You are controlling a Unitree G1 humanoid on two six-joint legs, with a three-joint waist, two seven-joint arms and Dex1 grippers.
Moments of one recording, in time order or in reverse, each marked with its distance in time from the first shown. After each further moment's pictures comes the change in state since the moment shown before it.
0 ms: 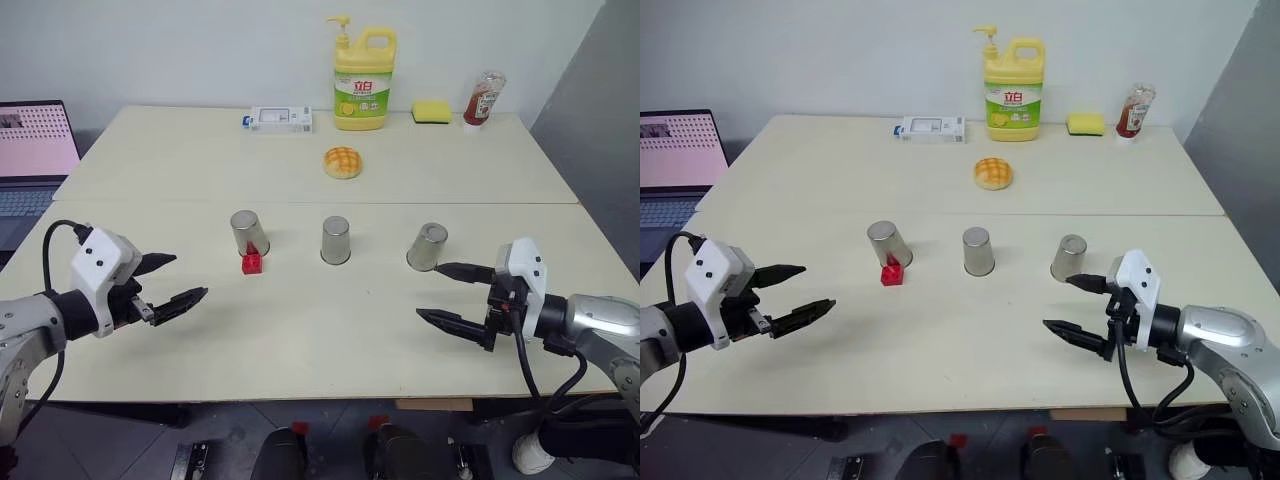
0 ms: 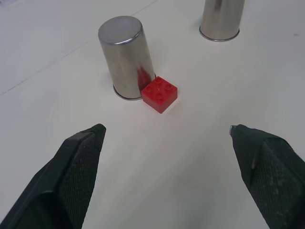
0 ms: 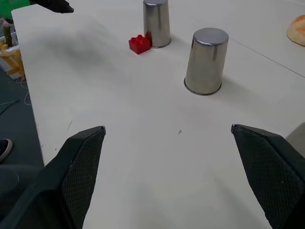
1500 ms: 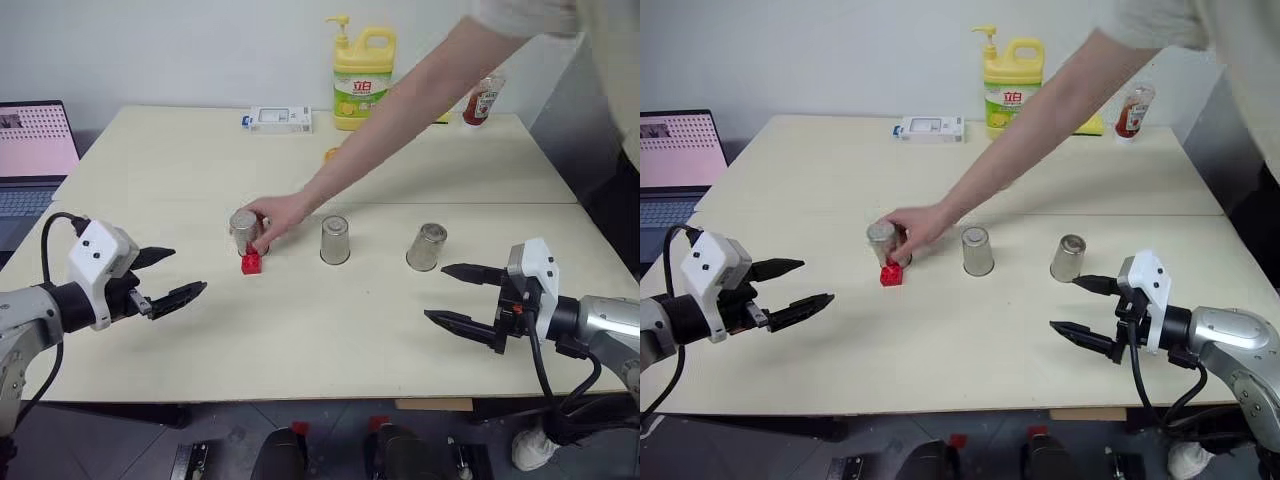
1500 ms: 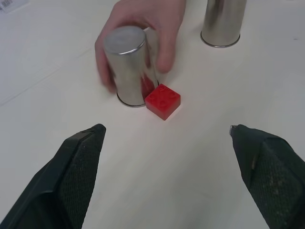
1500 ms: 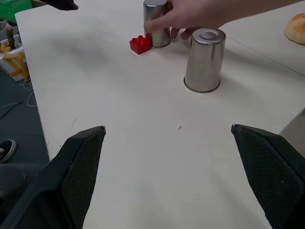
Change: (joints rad) left arm -0.045 0.017 -0.010 0.031 0.002 0.005 -0.021; right arm 0.027 -0.018 -0.037 -0.001 0.033 0.002 0.016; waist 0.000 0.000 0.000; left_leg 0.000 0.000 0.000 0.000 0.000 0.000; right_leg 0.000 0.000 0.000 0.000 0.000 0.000
